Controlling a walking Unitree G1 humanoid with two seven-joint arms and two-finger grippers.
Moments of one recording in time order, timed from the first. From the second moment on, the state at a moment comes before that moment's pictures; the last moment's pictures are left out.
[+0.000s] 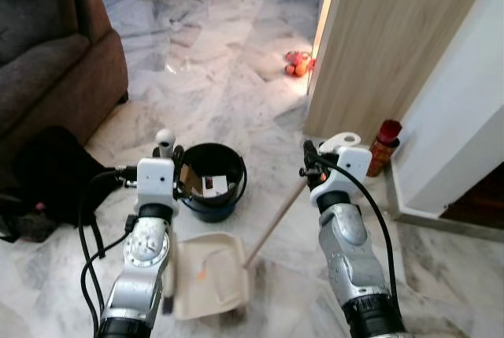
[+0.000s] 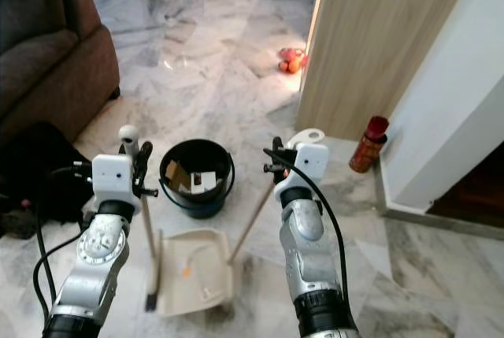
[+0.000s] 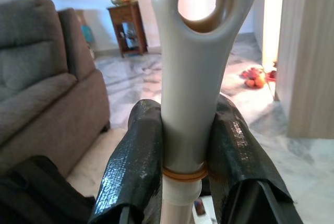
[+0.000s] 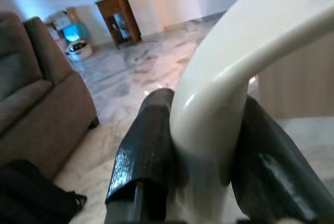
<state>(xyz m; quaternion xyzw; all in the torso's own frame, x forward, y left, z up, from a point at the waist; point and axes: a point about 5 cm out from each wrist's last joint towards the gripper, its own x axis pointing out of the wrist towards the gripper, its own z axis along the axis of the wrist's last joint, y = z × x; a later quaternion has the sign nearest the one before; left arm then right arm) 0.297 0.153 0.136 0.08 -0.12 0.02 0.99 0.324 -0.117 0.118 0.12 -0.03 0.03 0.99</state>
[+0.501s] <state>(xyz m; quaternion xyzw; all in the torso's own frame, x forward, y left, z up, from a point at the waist) 0.295 0.157 0.134 0.09 -0.11 0.03 0.99 0.326 -0.118 0.124 0.12 -0.04 0.03 0.99</state>
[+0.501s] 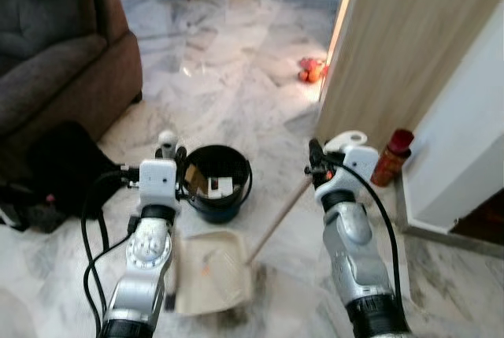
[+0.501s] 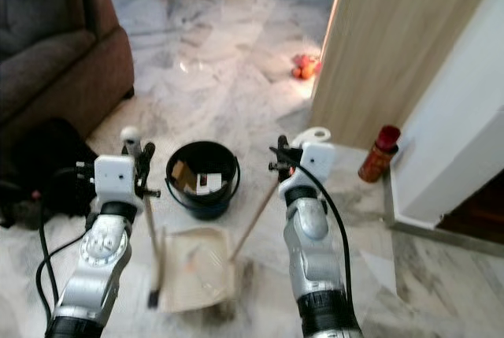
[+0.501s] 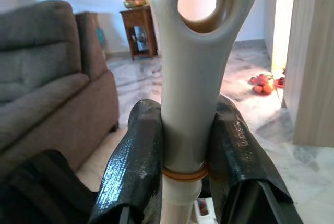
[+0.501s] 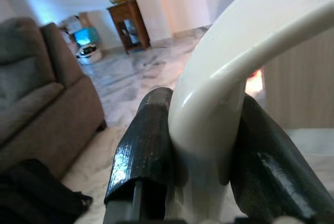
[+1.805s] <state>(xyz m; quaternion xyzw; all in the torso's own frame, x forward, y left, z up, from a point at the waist) 0.249 0.190 0.111 0.16 -0.09 0.09 0.98 0.335 -0.118 0.210 0.14 -0.17 0.03 0.97</state>
